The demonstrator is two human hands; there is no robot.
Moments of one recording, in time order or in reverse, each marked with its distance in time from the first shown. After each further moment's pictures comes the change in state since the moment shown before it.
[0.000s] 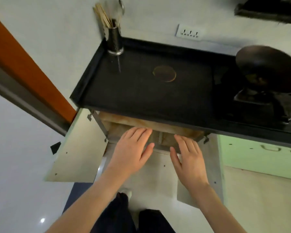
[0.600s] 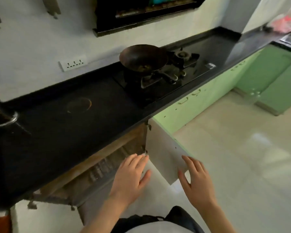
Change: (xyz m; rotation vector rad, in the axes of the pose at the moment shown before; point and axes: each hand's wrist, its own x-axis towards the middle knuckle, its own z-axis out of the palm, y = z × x) left_hand 0.003 0.031 0.031 -0.131 -0.399 0.664; right_hand -0.160 -0.040 -0.016 -0.122 0.372 0.768
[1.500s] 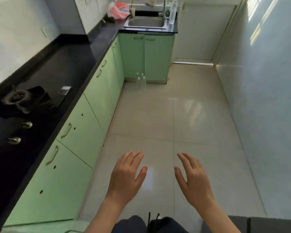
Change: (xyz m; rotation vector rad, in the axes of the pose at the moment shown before) left_hand 0.347 0.384 0.202 -0.208 -0.188 0.626; right_hand 0.017 0.397 -0.205 -0.098 0.349 0.630
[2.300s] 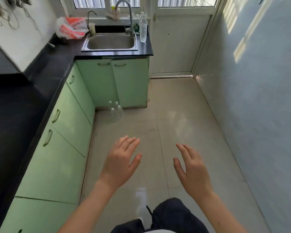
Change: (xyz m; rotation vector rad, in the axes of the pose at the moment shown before) left_hand 0.592 -0.131 0.086 -0.002 -0.038 0.270; right_hand 0.526 0.136 0.036 -0.050 0.160 0.124
